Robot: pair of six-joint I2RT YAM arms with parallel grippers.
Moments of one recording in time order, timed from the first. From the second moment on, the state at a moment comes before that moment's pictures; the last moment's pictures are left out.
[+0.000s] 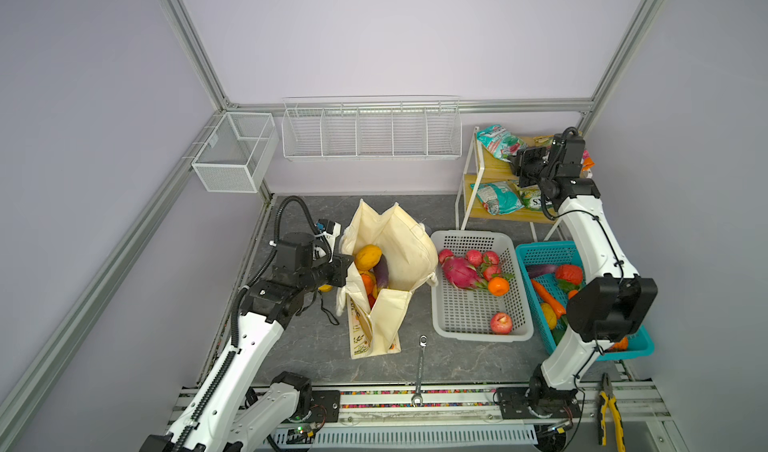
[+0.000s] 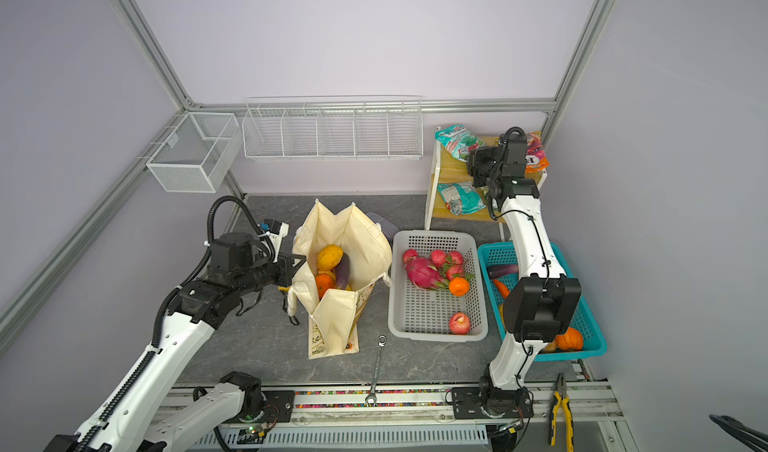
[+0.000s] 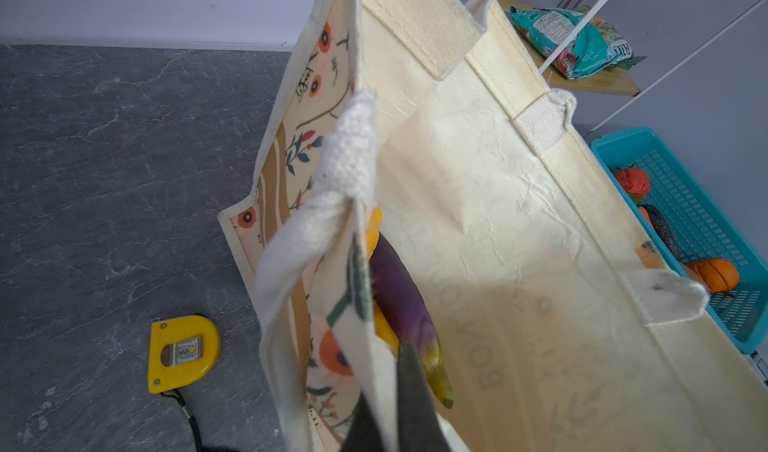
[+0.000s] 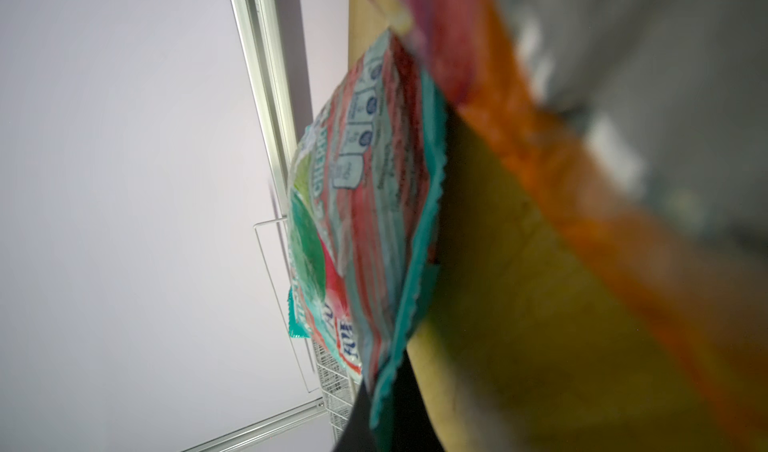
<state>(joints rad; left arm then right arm) -0.34 0.95 0.98 -0.60 0.30 -0.19 0.01 1.80 1.86 -0.37 -0.31 1.52</state>
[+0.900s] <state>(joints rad) -0.34 0.95 0.97 -0.60 0.30 -0.19 0.13 1.81 2.06 -0.16 -0.26 1.57</state>
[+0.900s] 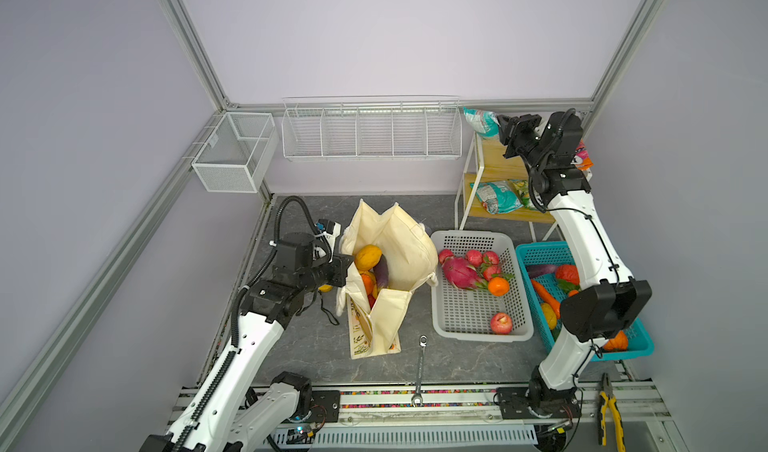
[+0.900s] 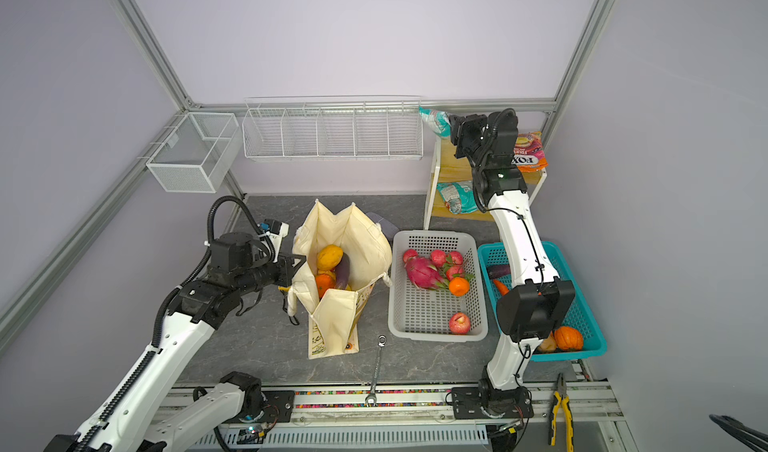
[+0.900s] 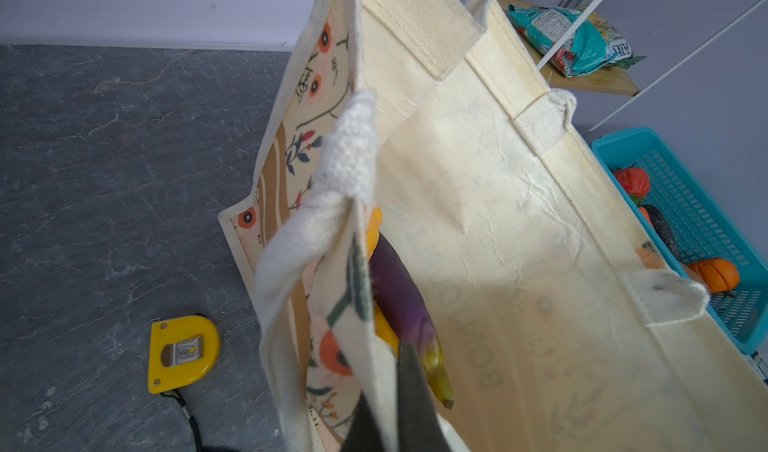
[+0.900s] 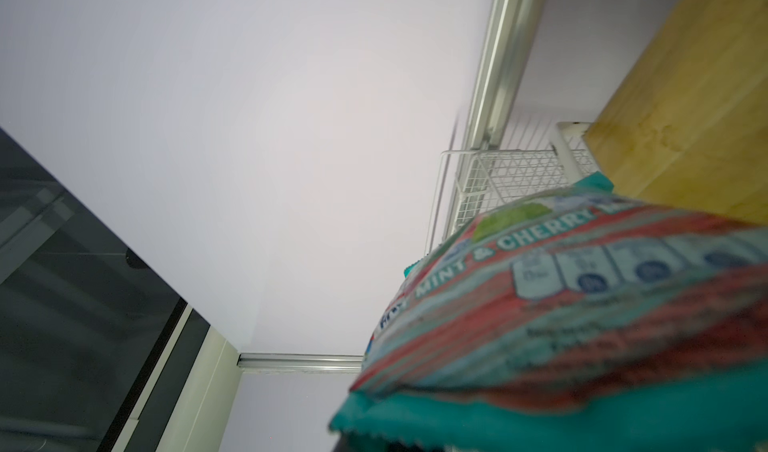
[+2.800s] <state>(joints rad) -0.35 0.95 0.97 -0.60 0.30 -0.19 0.93 1.50 1.51 -0.51 -0.04 0.80</state>
